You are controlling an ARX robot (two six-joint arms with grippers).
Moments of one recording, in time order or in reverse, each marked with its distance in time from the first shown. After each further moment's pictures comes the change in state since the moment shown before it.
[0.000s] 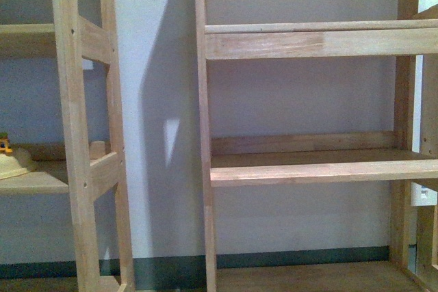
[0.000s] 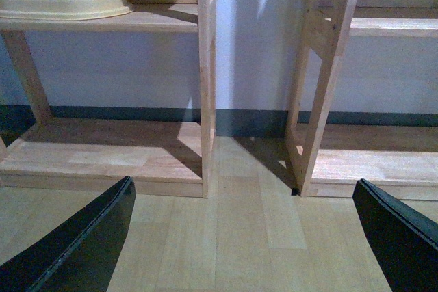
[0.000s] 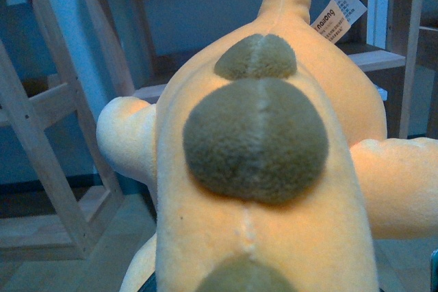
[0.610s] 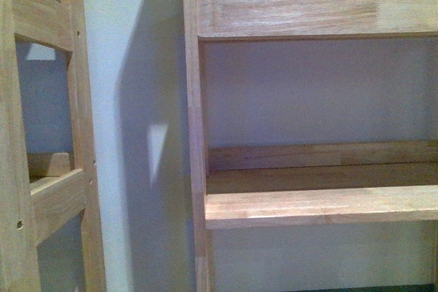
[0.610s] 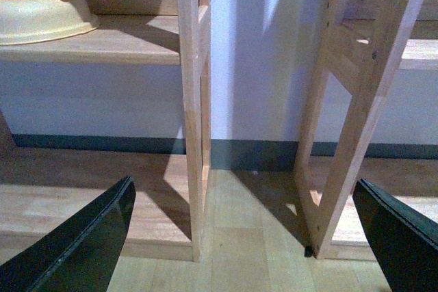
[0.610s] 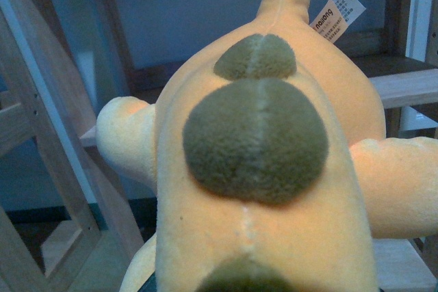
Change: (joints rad) left arm 0.000 0.000 0.000 0.000 0.000 0.000; right arm 0.000 0.000 0.000 0.000 -0.001 0.000
